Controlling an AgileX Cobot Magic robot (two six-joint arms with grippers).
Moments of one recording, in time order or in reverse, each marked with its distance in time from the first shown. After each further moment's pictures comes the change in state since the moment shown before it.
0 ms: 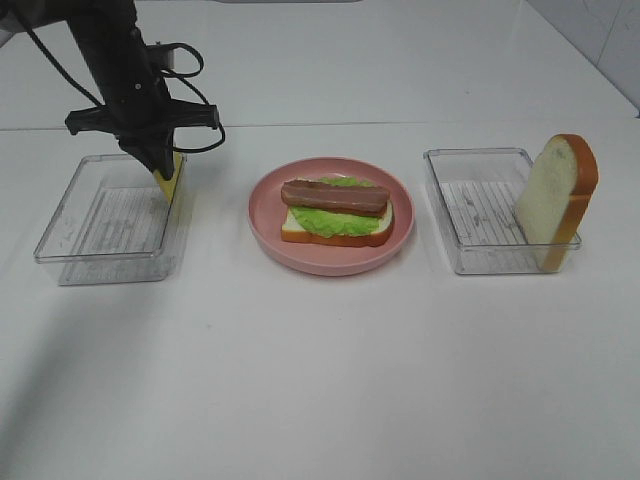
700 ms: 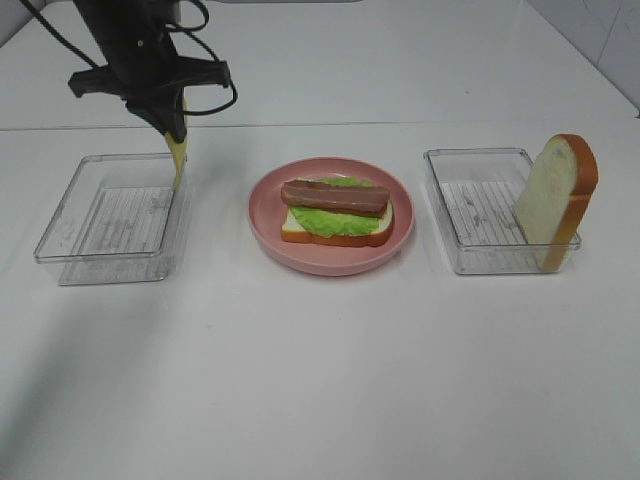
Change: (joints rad) left arm -0.047 -0.115 -0.005 -0.019 0.001 -0.005; right arm 0.000 0.000 0.000 0.000 0.000 0.000
